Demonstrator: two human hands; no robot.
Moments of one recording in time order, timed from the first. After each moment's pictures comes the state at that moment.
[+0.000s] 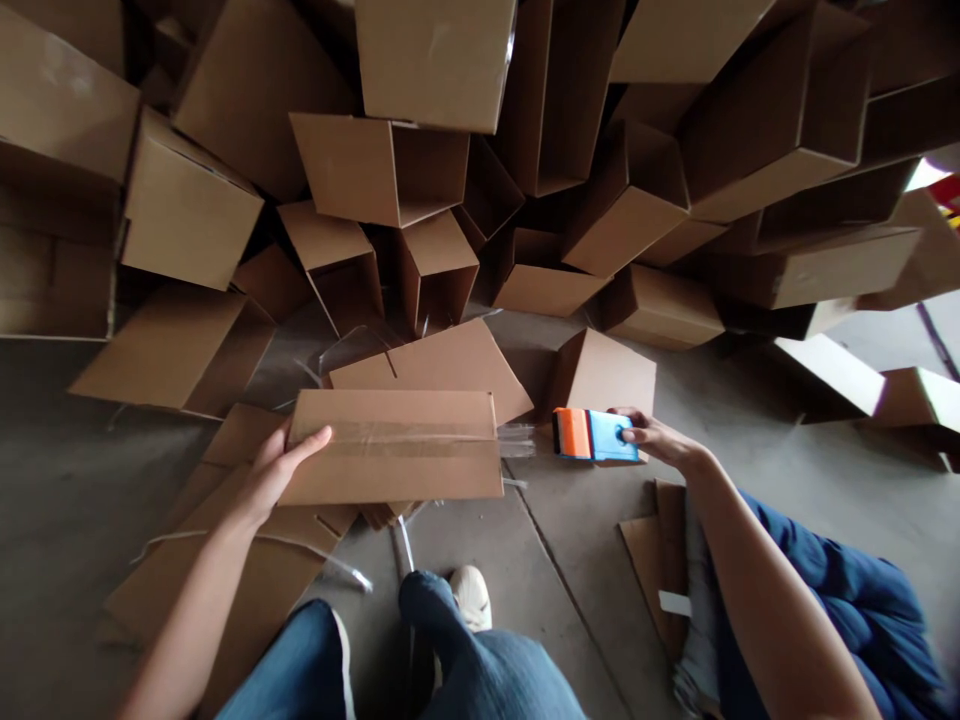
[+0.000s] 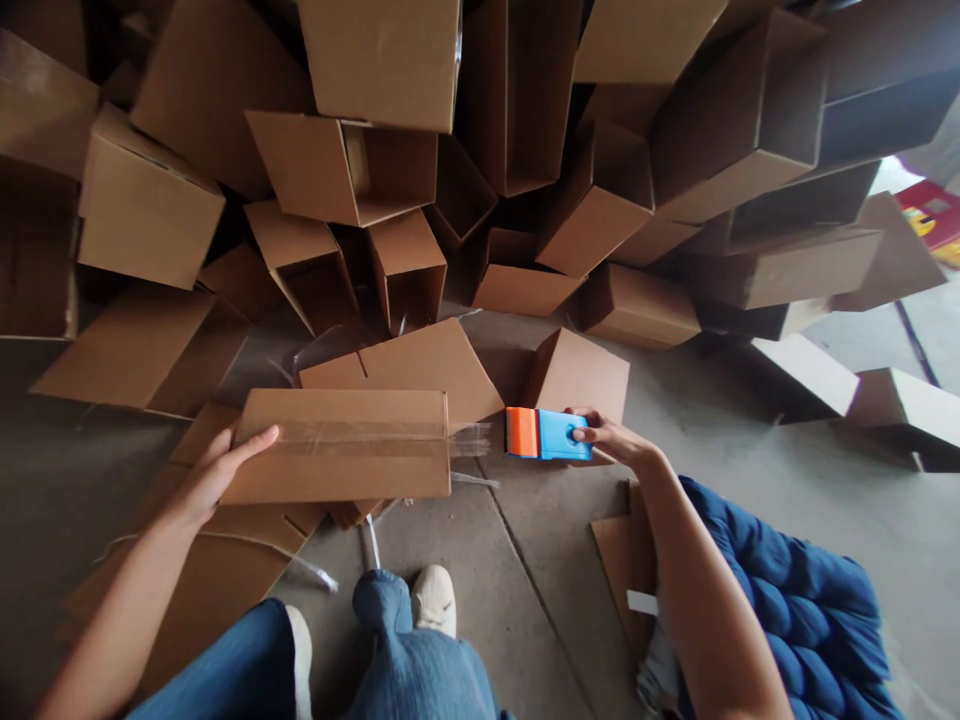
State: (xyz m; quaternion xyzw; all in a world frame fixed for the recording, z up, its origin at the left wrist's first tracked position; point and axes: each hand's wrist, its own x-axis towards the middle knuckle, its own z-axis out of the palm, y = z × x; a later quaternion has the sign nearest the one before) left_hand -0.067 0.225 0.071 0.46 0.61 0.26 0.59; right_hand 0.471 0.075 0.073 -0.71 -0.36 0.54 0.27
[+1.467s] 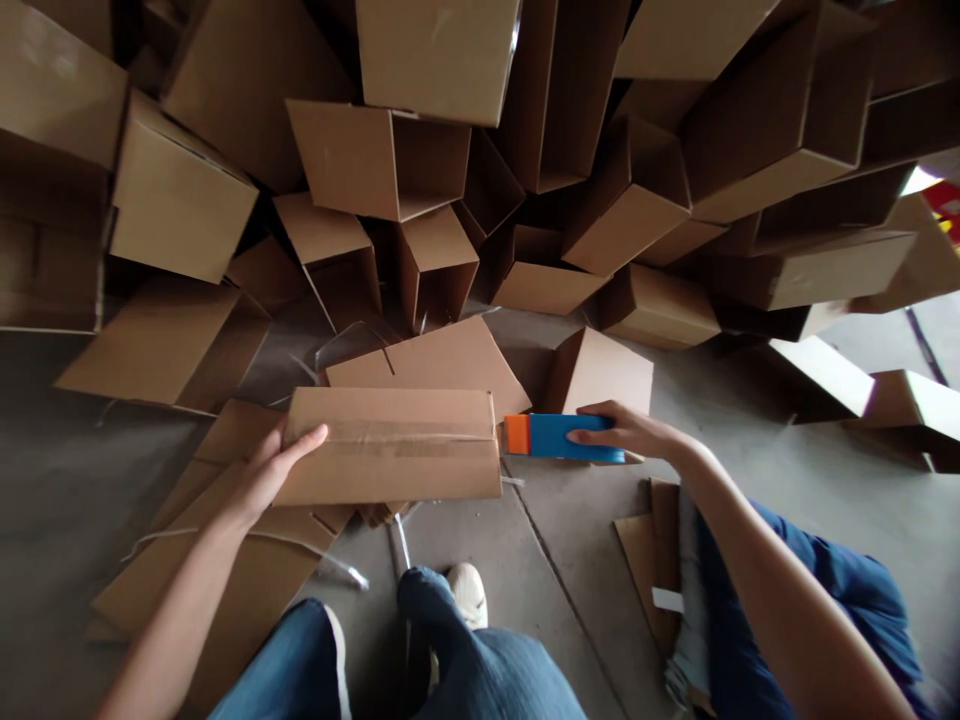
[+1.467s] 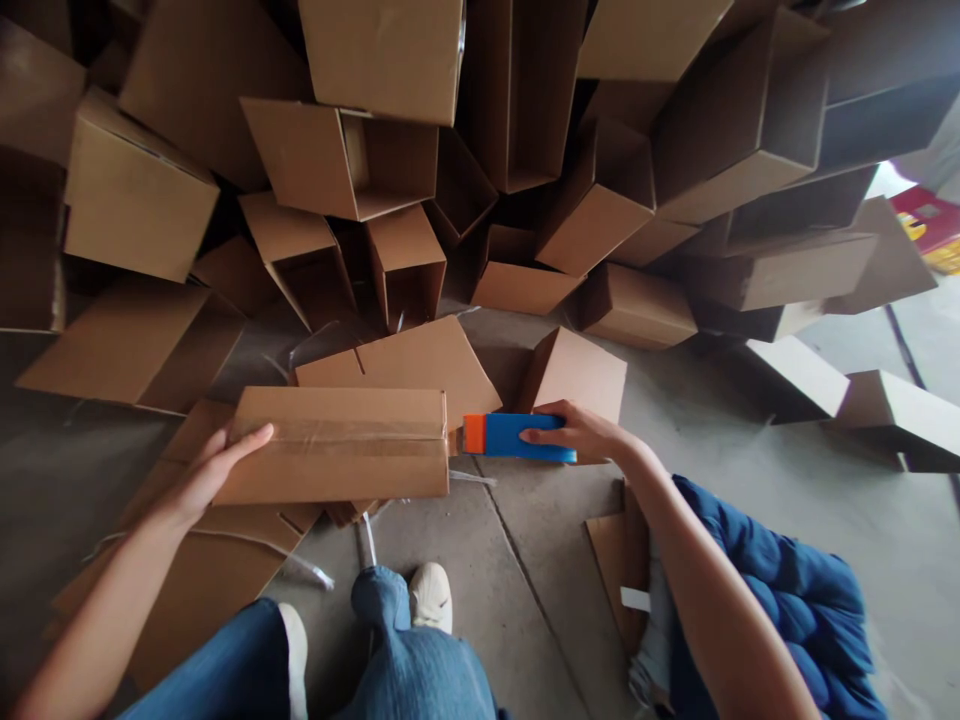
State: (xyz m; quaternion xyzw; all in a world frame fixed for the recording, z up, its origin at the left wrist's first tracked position) left_hand -0.071 0.226 0.066 0.48 0.61 0.26 0.58; right_hand 0.415 0.110 0.118 -0.72 -0.57 0.40 0.05
